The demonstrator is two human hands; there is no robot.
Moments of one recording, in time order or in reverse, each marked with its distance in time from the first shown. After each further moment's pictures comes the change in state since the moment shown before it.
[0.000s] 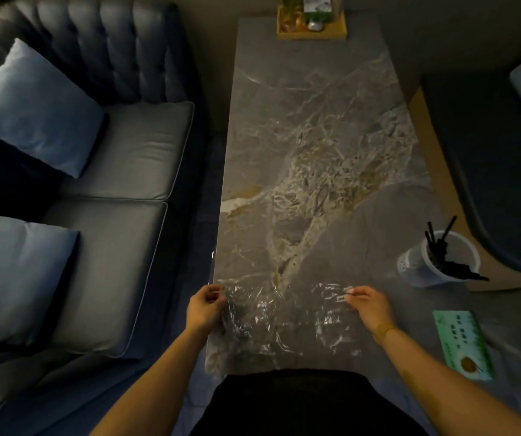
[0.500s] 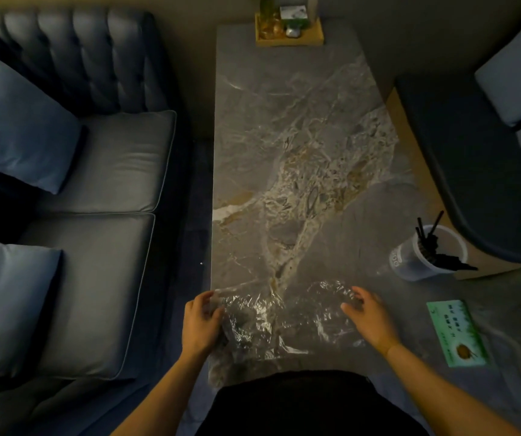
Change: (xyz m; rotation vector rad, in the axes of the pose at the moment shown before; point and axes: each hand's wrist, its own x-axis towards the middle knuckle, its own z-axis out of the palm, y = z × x) left_hand -0.002 -0.006 -0.013 0.223 -0.031 0.188; right_hand -0.027 0.008 -0.002 -0.347 0.004 -0.106
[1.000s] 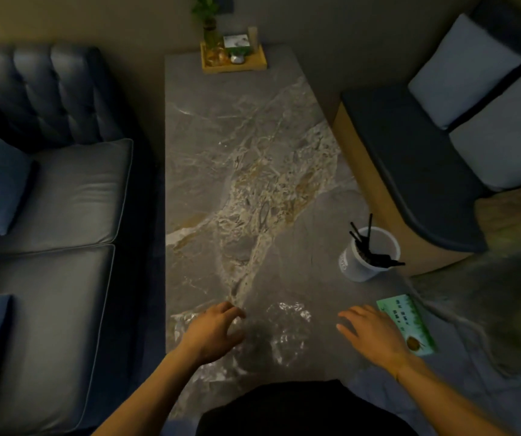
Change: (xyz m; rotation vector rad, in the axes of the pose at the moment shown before) left_hand -0.017 0.098 0.058 0.868 -0.480 0.655; right_hand -0.029 0.039 -0.088 -0.741 -0.028 -0.301
